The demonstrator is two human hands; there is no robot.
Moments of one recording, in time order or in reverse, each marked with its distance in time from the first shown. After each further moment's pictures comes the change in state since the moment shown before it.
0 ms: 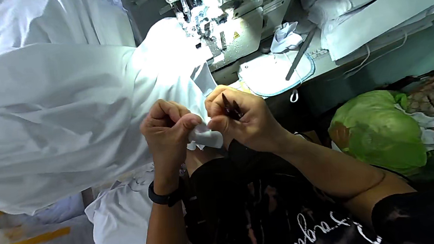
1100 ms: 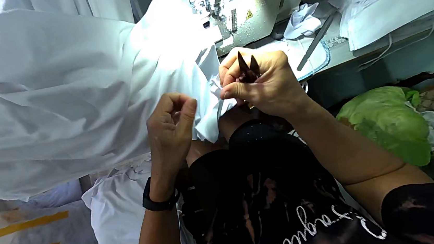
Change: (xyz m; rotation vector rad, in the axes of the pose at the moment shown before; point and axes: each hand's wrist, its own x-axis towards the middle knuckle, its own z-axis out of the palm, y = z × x) left_hand -0.018 0.016 -0.009 0.619 -0.029 -0.184; right_hand 0.021 0.019 -0.031 0.032 -0.032 0.091
